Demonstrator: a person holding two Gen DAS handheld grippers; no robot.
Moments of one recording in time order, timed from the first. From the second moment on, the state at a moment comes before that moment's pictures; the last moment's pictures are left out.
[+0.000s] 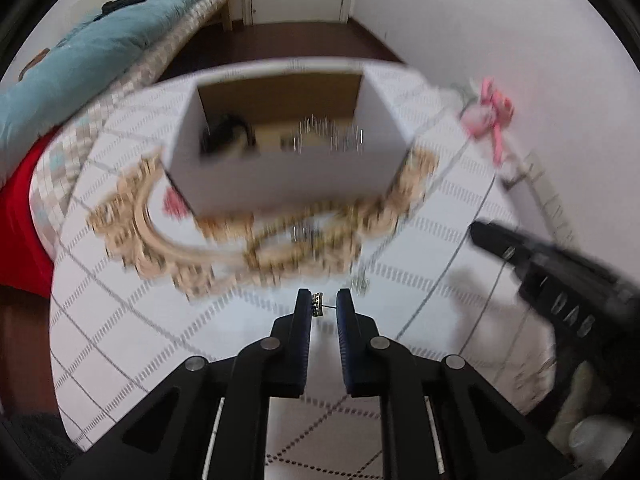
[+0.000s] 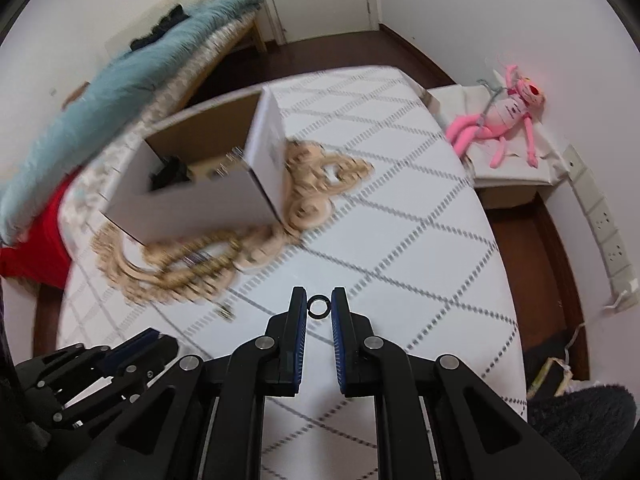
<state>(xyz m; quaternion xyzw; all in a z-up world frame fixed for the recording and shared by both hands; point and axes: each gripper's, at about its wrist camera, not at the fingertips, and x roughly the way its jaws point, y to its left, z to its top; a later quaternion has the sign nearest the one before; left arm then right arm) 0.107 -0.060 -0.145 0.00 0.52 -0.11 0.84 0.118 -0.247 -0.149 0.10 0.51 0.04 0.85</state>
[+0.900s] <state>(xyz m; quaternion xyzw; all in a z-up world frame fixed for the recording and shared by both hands) 0.258 0.005 -0.102 -0.02 0.54 -0.02 0.84 0.272 -0.207 -0.126 0.08 0.57 0.11 0.81</state>
